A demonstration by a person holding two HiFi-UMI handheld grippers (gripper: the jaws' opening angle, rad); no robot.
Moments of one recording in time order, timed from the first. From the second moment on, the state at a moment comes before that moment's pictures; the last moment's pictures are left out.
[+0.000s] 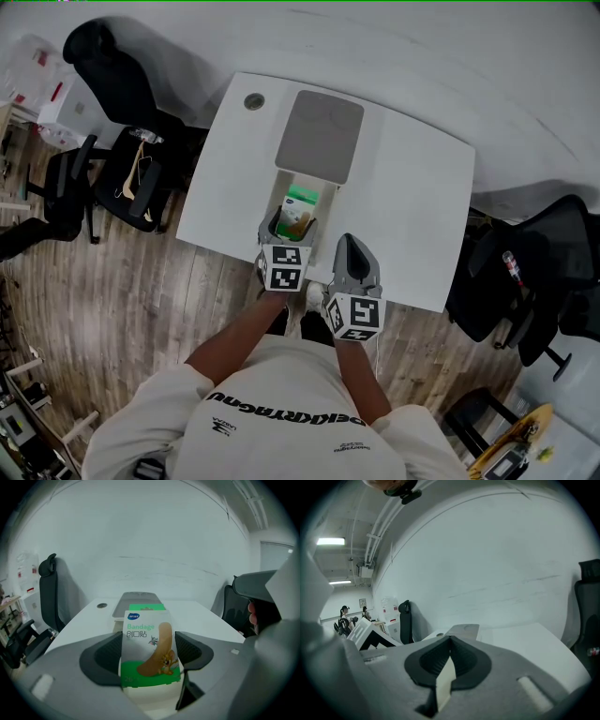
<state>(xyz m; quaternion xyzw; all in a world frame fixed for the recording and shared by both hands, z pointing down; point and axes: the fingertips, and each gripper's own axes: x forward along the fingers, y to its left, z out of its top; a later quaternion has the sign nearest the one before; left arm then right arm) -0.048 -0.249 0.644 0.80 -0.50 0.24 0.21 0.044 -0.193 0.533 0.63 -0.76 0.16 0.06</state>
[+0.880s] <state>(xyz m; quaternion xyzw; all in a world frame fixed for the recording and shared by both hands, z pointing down) -0.048 -0.264 0.690 0.78 -0.50 0.29 0.23 0.046 -0.194 0.538 0.63 -0.76 0.17 0.06</state>
